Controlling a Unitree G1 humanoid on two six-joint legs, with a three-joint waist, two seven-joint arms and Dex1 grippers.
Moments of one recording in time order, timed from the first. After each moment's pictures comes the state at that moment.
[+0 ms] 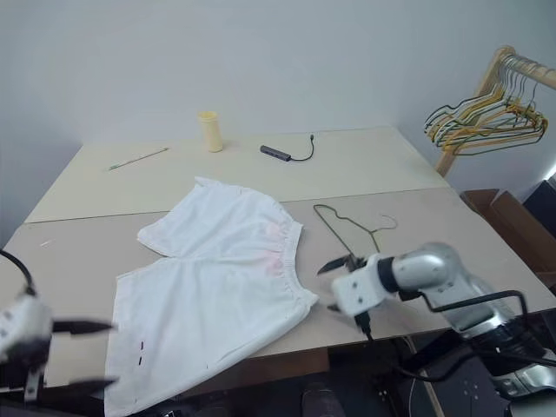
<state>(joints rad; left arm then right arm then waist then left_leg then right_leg) 0.51 0.94 0.77 -0.54 -0.63 0.50 -1.35 -0.35 -0.94 0.23 -0.17 0.04 -0.09 1.13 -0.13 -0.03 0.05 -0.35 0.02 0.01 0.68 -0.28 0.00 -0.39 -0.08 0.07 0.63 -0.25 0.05</state>
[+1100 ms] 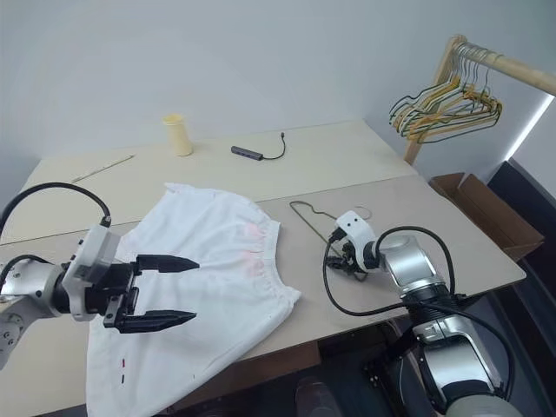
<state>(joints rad) 0.01 0.95 0.27 -0.54 -0.79 0.61 -1.19 -0.63 -0.53 0.24 0.30 0.06 0.85 0.76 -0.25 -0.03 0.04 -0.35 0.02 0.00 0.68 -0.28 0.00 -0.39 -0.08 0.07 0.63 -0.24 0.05</state>
